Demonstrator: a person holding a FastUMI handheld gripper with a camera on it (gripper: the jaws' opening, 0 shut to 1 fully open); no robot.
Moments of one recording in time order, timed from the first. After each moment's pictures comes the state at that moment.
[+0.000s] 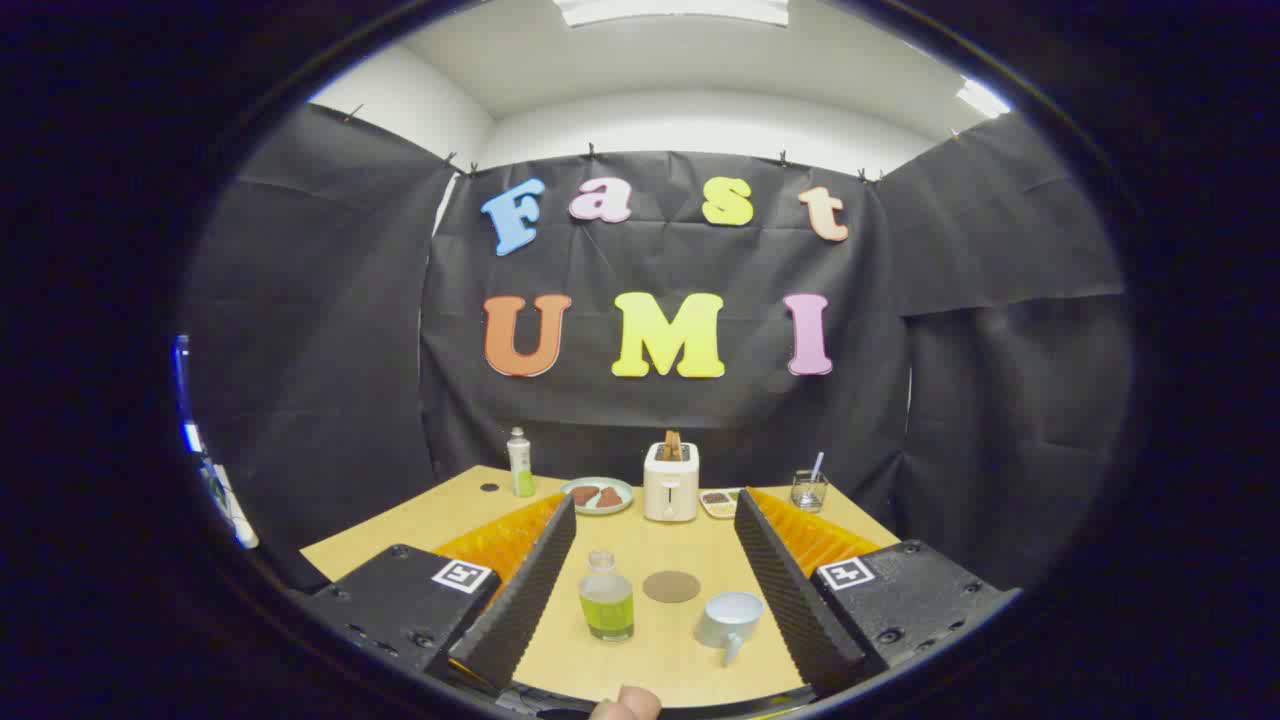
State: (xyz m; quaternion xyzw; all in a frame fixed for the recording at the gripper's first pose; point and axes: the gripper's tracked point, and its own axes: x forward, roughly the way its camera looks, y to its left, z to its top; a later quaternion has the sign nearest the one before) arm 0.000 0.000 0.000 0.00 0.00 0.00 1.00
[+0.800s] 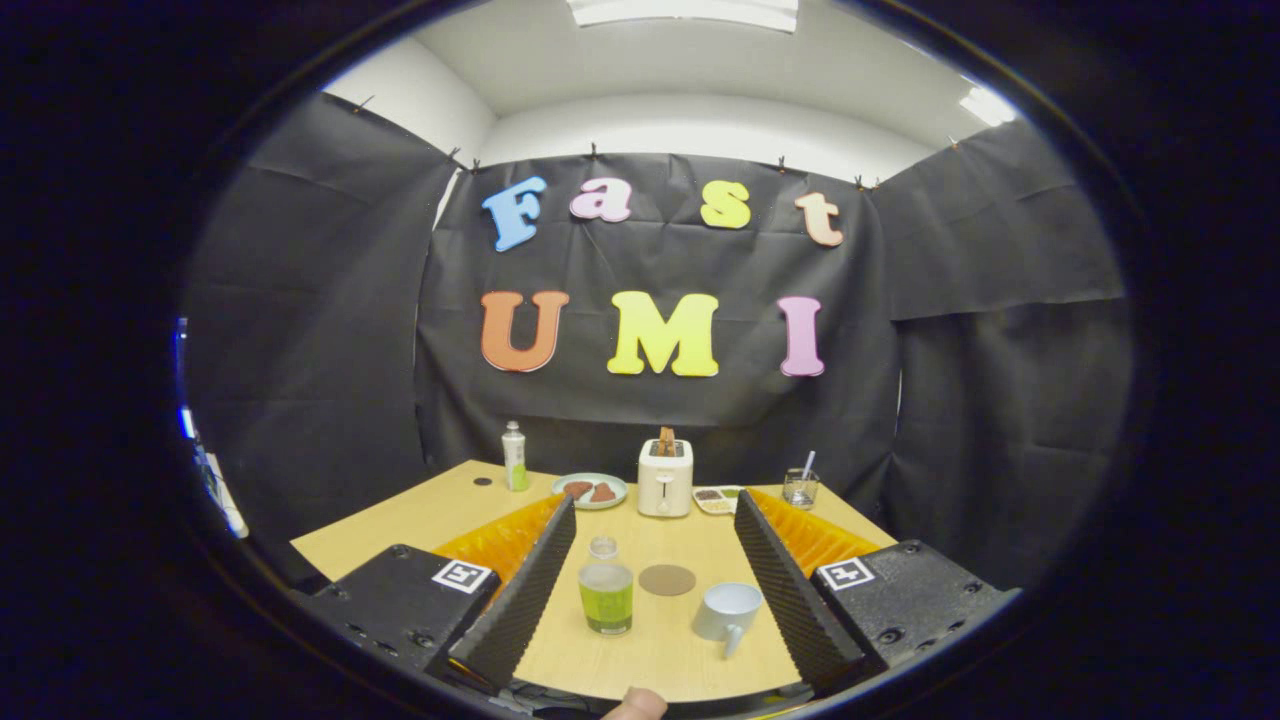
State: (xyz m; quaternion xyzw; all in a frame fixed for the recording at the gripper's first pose) arm -0.008 0.000 -0.023 0.00 0.00 -0.02 1.00
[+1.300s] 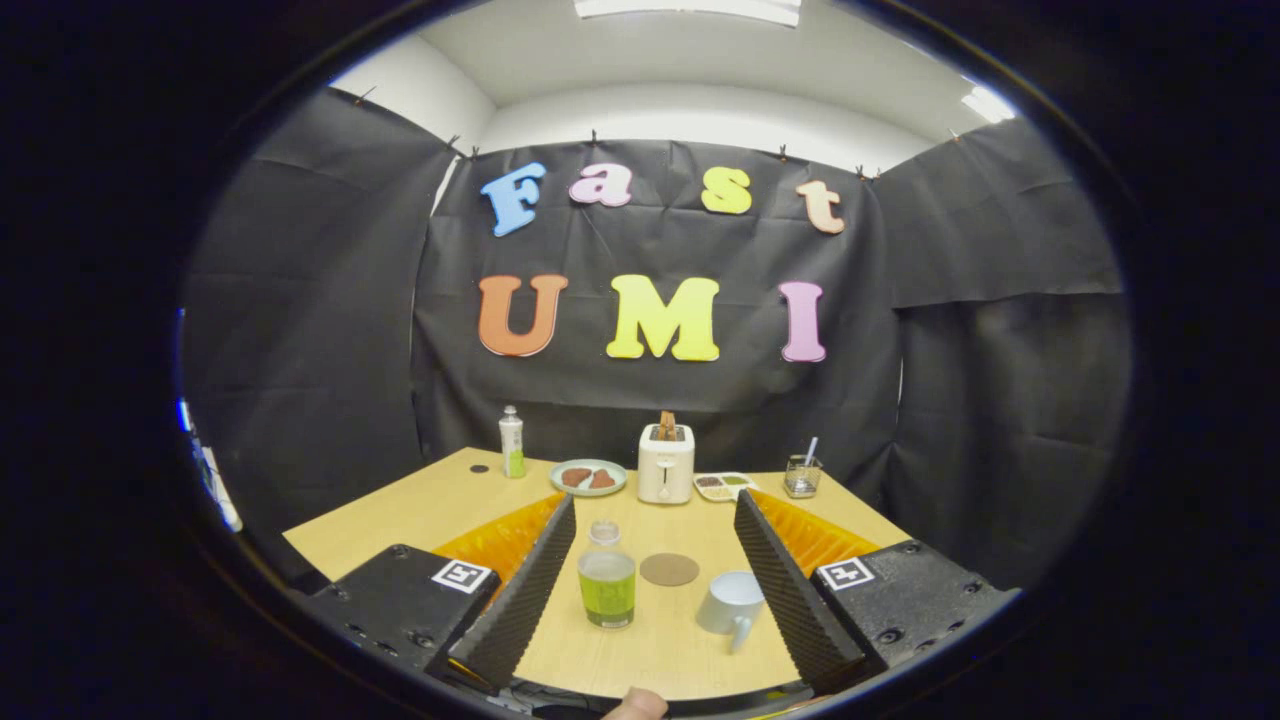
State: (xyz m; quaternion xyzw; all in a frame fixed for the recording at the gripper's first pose) arm 0.012 0.012 -0.052 0.00 0.02 -0.02 1.00
